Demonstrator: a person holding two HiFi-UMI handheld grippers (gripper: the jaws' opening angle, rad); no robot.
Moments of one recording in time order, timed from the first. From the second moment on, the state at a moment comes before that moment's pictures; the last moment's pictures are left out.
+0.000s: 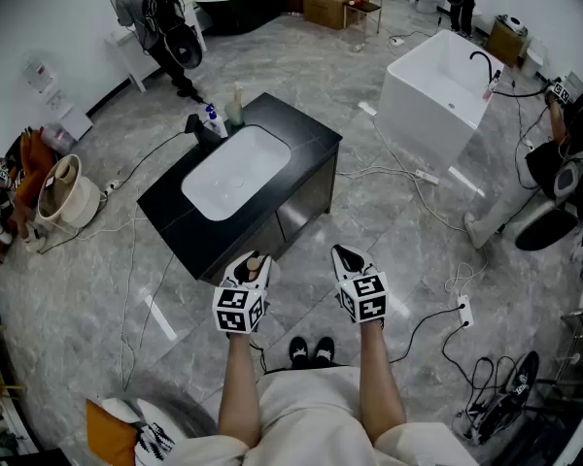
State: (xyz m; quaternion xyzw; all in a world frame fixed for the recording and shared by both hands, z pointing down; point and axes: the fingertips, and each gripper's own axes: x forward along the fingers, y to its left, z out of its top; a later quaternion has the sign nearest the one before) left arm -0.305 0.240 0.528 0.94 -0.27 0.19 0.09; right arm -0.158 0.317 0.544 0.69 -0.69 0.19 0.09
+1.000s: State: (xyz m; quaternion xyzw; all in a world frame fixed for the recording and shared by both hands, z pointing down) left arm -0.275 0.234 0.544 0.93 -0.28 0.19 0.10; right arm -0.094 0.352 0.579 0.71 -0.67 0.23 0.07
